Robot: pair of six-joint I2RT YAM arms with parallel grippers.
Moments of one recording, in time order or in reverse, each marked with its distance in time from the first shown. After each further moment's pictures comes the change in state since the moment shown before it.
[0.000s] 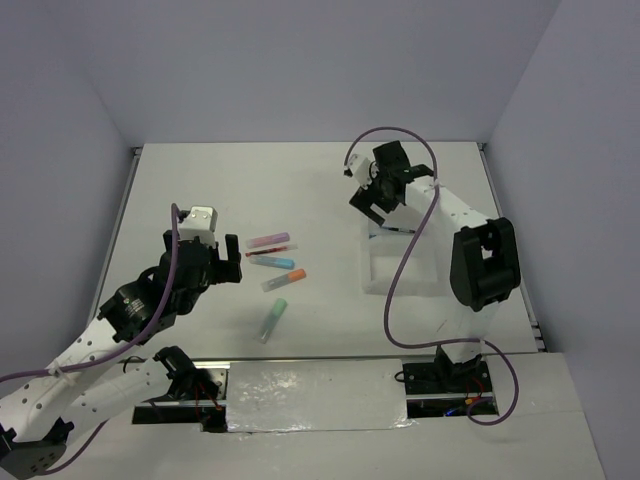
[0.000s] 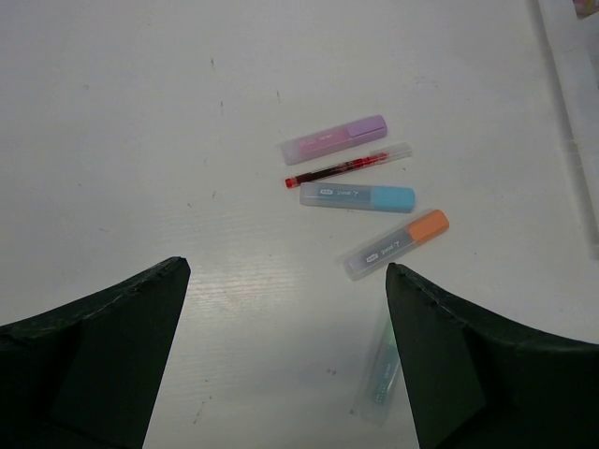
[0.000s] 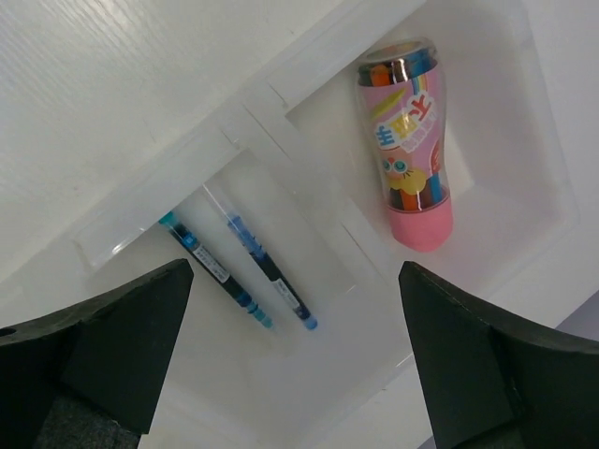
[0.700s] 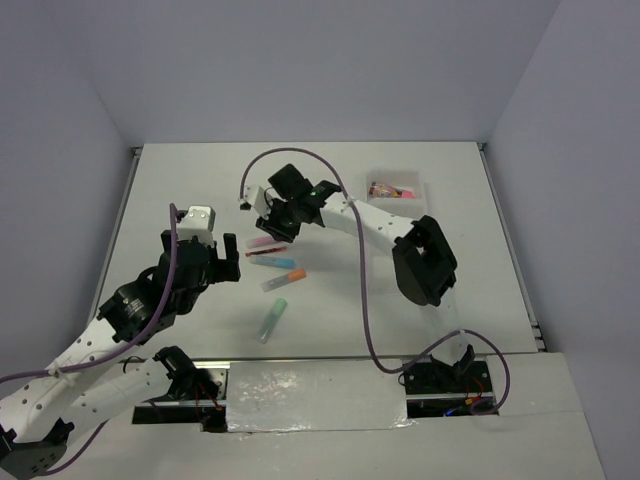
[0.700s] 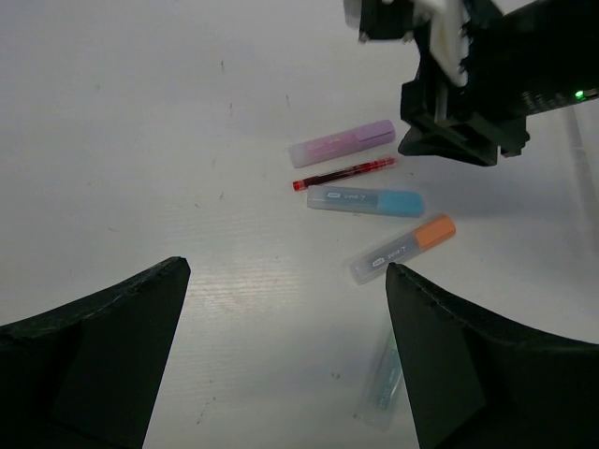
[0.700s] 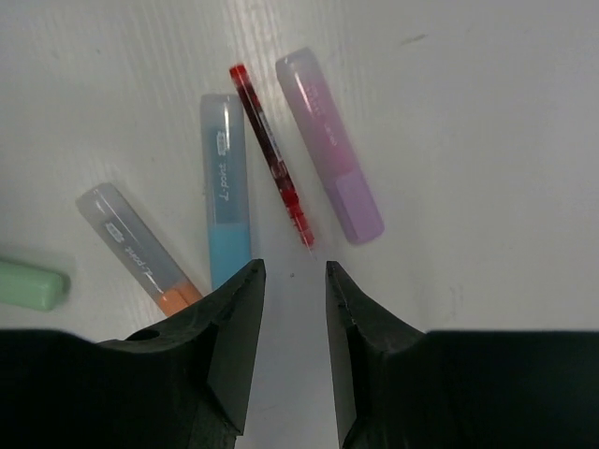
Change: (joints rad) left arm 0.007 -0.003 0.000 0.000 -0.018 -0.002; right arm 0.480 0.237 0.336 0.011 -0.273 0.174
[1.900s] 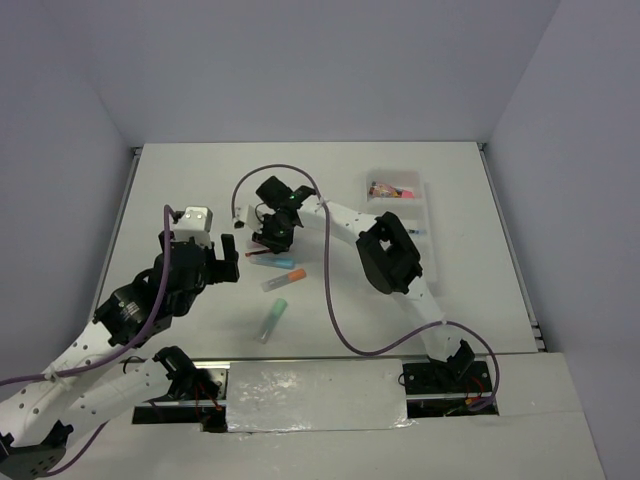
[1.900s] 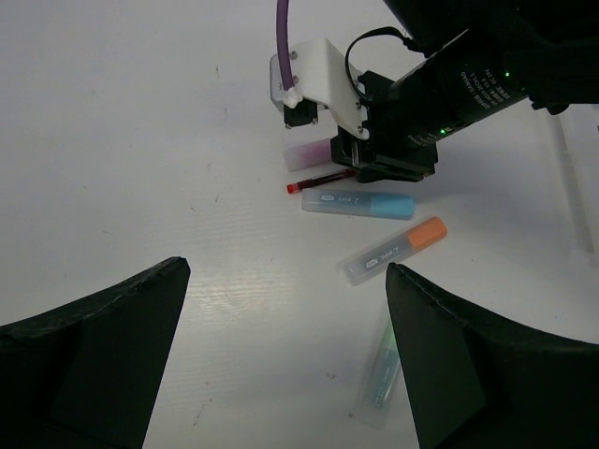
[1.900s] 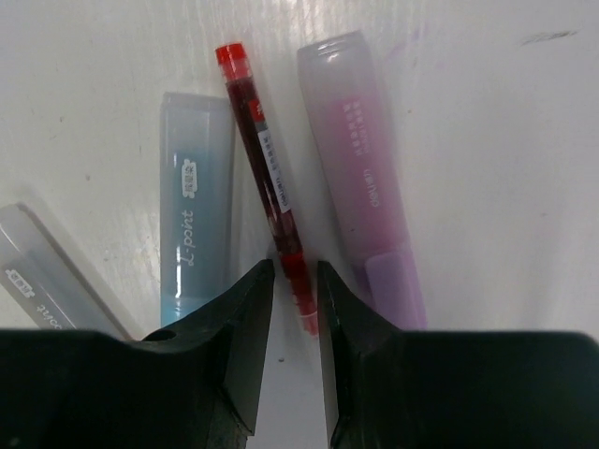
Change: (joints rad) left arm 0.000 -0.020 0.000 0.000 0.012 0.002; right arm 0.000 0.328 0.249 -0.154 -0.050 -0.137
